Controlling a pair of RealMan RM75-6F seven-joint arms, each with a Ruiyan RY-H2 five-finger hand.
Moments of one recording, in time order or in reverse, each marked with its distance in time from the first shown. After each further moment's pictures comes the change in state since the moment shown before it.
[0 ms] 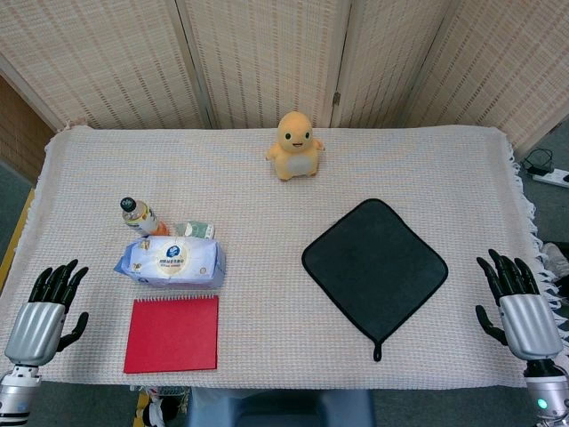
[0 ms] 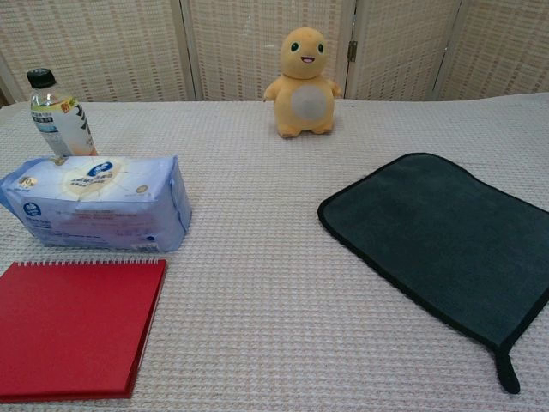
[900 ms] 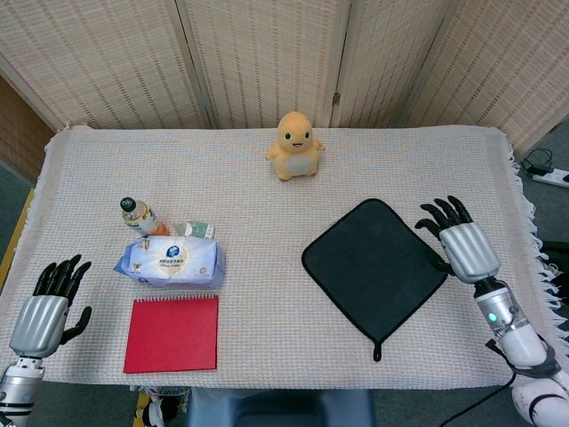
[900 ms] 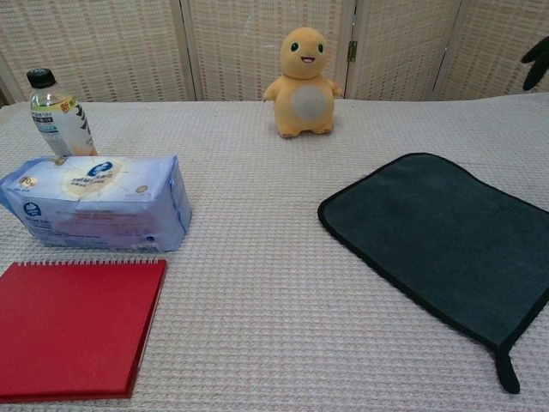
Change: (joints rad) left arm -0.029 -0.005 -0.018 0.005 -0.032 -0.040 -0.024; right arm 0.375 -0.037 0.180 0.113 0.085 -0.406 0.062
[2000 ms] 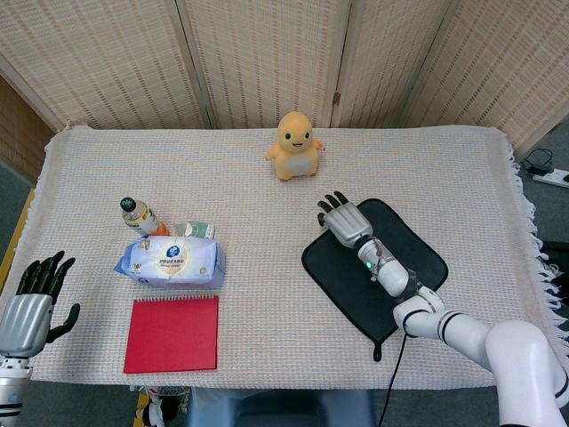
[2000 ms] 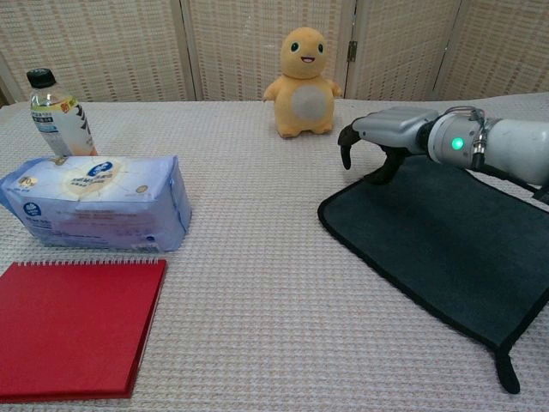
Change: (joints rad) left arm 0.013 0.028 -0.014 0.001 -0.021 0.027 -0.055; right arm 0.501 -0.532 -0.006 0.597 0.179 -0.481 -0.118
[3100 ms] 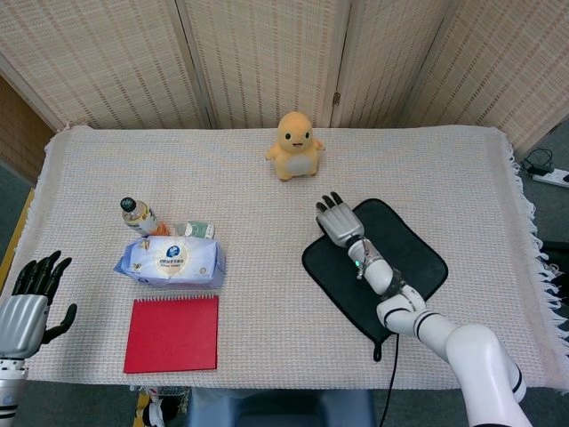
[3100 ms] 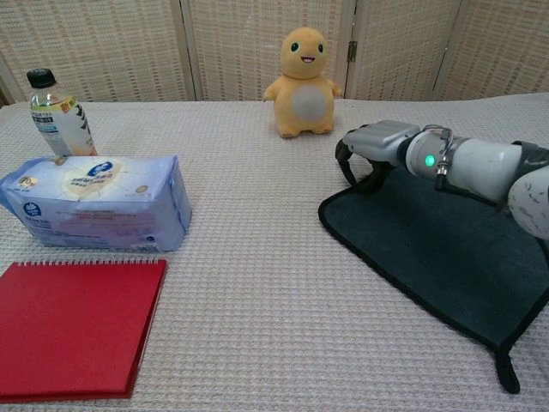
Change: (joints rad) left arm 0.004 0.011 0.003 0.008 0.010 0.008 -0.029; right arm 0.053 -0.165 -0.025 0.251 0.012 -0.015 0.042
